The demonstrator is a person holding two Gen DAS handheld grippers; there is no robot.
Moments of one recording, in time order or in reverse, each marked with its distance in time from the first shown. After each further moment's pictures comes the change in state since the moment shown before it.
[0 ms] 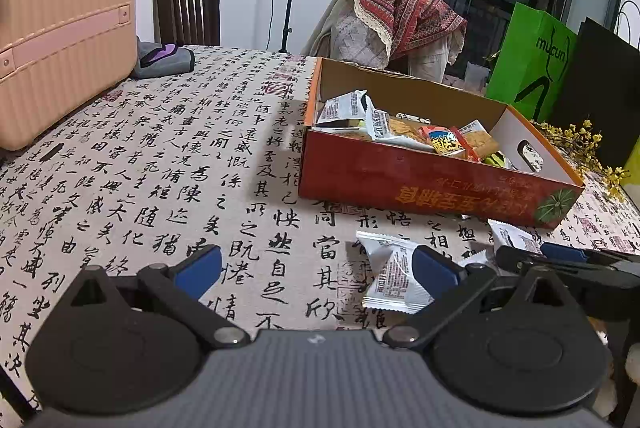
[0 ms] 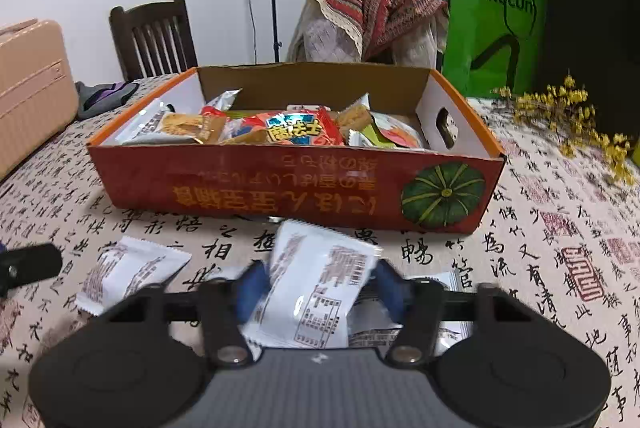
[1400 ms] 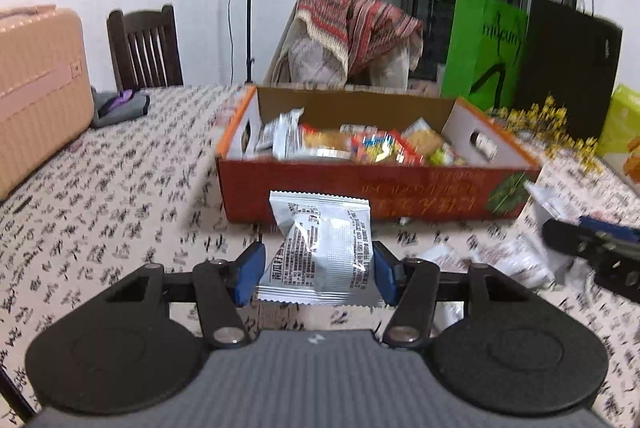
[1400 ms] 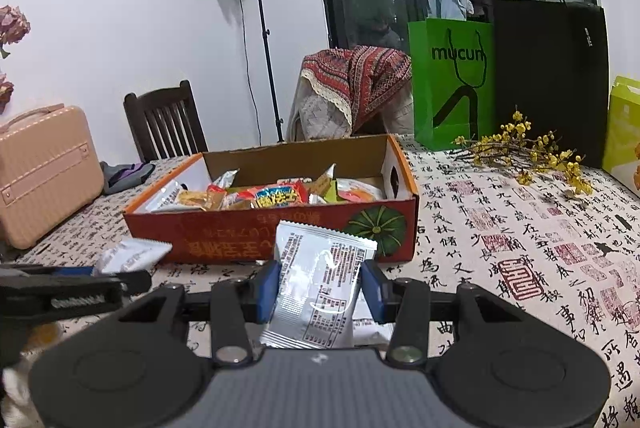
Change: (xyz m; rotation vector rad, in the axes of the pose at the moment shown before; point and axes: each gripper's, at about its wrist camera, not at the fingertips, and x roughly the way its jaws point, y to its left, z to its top) left arm -0.010 -0.063 -0.006 0.138 -0.096 -0.032; right arm -0.082 -0.052 -0.022 0.087 -0.234 0.052
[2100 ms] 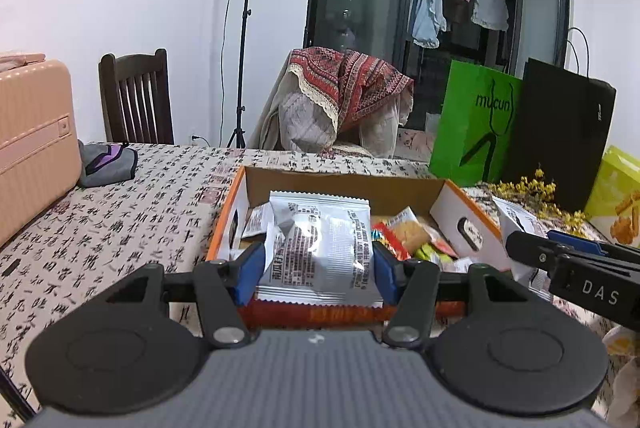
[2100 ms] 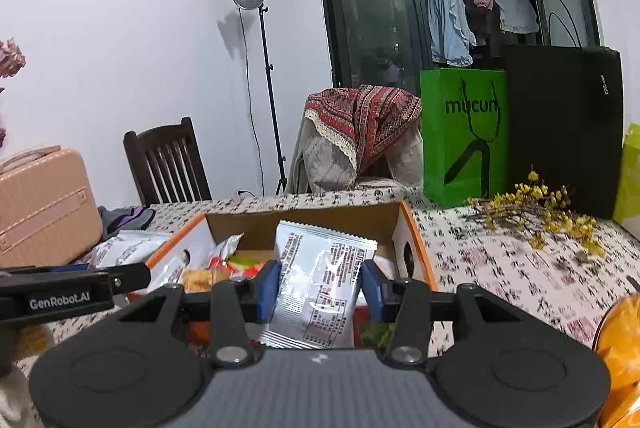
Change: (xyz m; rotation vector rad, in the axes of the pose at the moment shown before) left arm 0.006 0.001 0.063 -0.033 -0.126 -0.044; right arm 0.027 0.013 0.066 -0.007 -0.094 -0.002
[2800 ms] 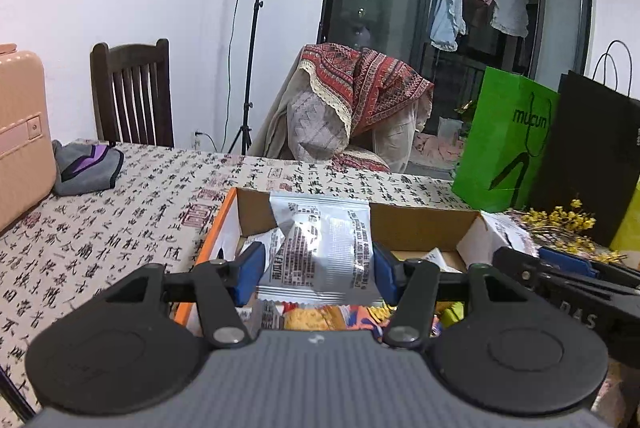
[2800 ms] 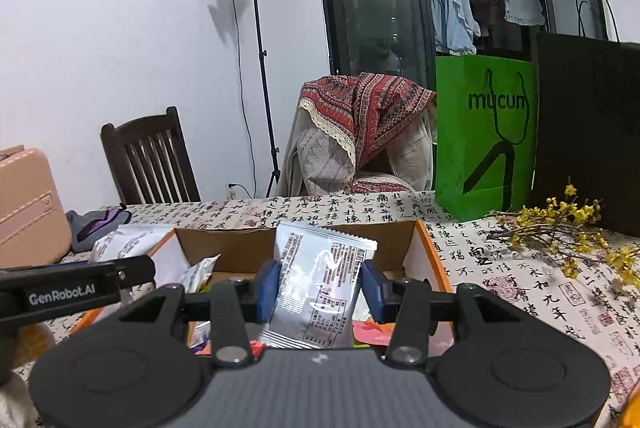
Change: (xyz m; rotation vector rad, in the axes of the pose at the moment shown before) left arm 0.089 0.004 0.029 -0.039 0.002 0.031; right arm 0.100 -0.007 0.020 -0.008 0.028 -0.008
